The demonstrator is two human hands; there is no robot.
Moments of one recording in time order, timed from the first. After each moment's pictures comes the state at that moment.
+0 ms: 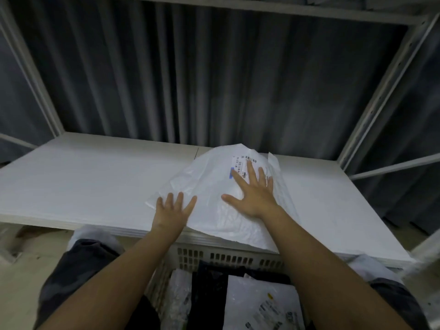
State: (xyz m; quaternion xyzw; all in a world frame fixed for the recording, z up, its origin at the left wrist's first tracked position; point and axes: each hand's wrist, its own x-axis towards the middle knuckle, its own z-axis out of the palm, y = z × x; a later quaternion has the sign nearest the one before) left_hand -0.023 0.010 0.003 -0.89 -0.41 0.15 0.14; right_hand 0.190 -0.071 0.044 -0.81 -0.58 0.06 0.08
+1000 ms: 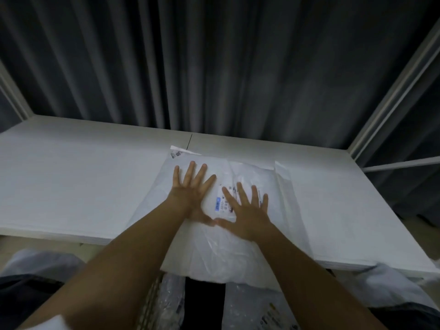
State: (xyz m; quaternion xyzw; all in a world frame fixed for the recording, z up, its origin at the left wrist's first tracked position) left_hand 0.063 0.085 -0.008 -0.92 -0.36 0.15 0.07; right_hand 0.208 -0.030 -0.050 -0.81 -0.59 0.07 -0.01
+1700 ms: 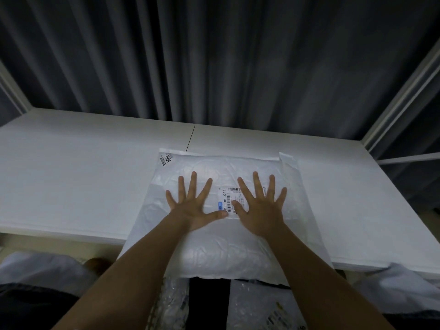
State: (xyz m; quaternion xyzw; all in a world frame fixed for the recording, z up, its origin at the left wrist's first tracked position) left_hand 0.058 0.080 -0.057 -0.88 -0.44 0.09 -0.17; right_hand 0.228 -0.022 -0.076 -0.85 -0.53 -0.03 0.04
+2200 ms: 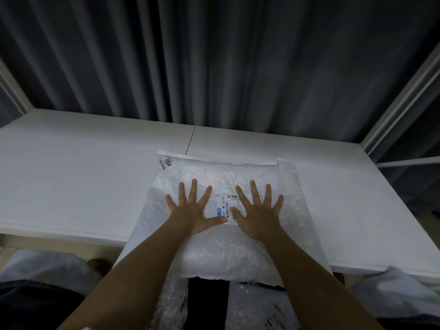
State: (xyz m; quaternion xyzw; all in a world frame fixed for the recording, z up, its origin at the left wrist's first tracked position) left_hand 0.061 0.080 -0.061 -0.87 -0.45 0.15 -0.13; right_hand 0.228 -0.021 -0.080 -0.85 -0.53 0.04 -0.01
